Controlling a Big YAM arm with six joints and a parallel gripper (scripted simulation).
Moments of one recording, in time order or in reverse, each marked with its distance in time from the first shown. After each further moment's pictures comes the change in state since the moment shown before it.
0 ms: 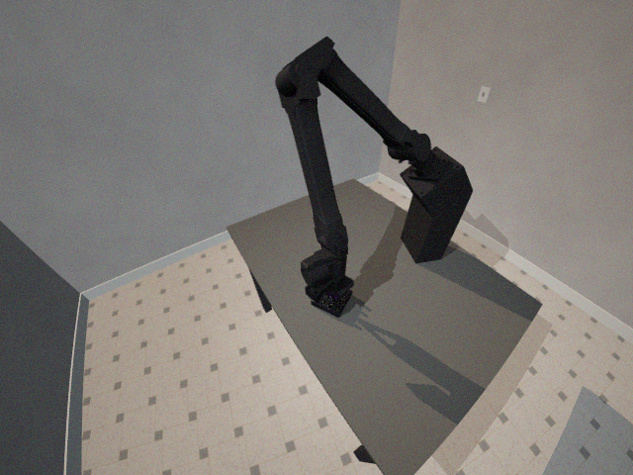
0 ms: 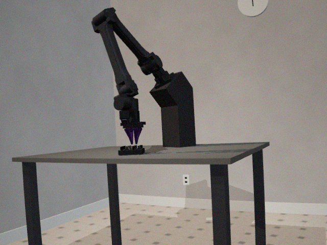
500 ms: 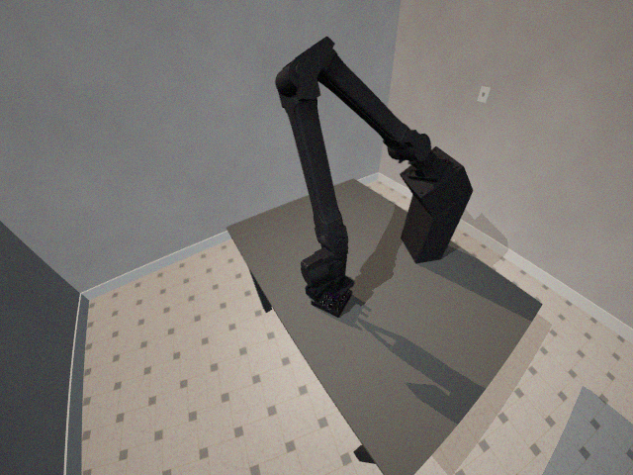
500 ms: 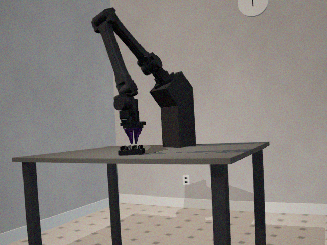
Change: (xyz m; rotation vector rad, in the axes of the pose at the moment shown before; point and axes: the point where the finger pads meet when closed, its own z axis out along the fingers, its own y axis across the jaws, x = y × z) arm 0.000 0.000 0.000 0.000 -0.002 0.000
